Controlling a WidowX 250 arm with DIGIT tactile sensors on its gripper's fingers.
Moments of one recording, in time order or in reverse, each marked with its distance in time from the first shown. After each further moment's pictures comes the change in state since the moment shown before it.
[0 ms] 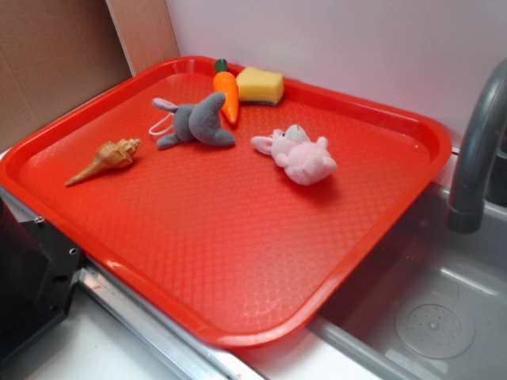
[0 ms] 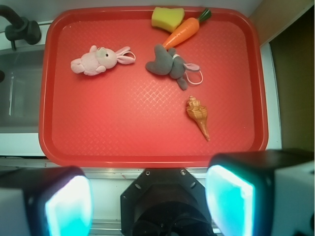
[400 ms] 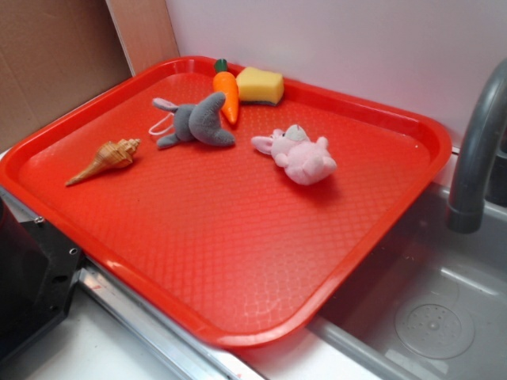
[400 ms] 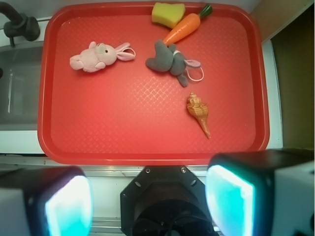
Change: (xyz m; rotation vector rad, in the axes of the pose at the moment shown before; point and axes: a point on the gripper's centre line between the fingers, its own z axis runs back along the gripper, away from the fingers) arm -0.001 -0.001 -0.004 -0.006 0.010 0.019
